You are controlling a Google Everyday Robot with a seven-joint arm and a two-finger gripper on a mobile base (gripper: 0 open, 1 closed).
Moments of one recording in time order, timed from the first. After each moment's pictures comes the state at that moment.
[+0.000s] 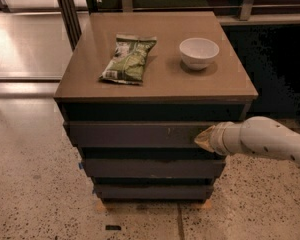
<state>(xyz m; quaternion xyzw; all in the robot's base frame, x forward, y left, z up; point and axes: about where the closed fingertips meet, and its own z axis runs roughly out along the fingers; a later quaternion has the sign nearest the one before) 0.585 -0.185 0.632 -0.47 0.80 0.02 0.37</state>
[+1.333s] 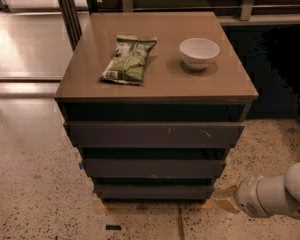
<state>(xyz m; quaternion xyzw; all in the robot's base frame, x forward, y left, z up) 0.394 -0.204 0.600 -0.37 0.88 0.18 0.25</state>
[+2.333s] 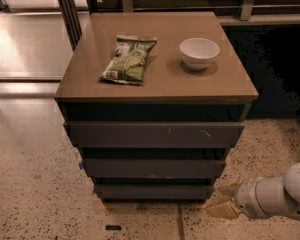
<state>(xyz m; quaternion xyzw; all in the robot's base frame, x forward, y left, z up) 0.386 -0.204 0.599 -0.37 0.88 0.18 0.24</state>
